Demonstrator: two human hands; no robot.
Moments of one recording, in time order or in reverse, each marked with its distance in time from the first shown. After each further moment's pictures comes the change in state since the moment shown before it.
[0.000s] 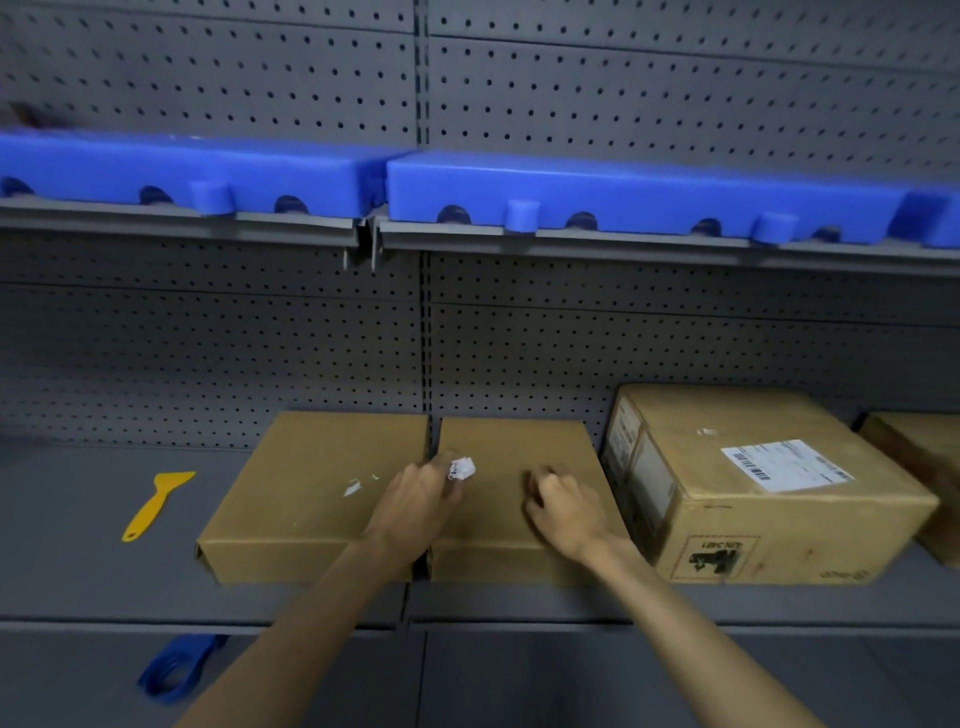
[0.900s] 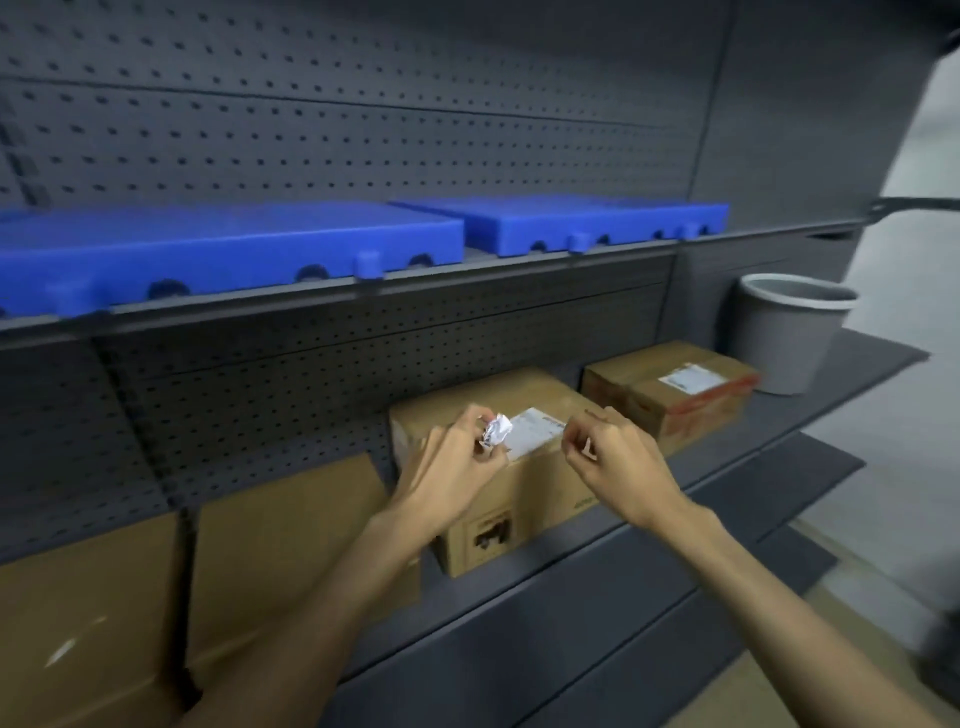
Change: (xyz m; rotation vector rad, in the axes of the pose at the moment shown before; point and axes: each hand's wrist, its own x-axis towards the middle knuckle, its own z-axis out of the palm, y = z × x) left_hand 0.052 0.255 0.070 -0.236 -0.104 0.433; right_hand -0.162 0.172 -0.173 -0.118 0.489 0.261
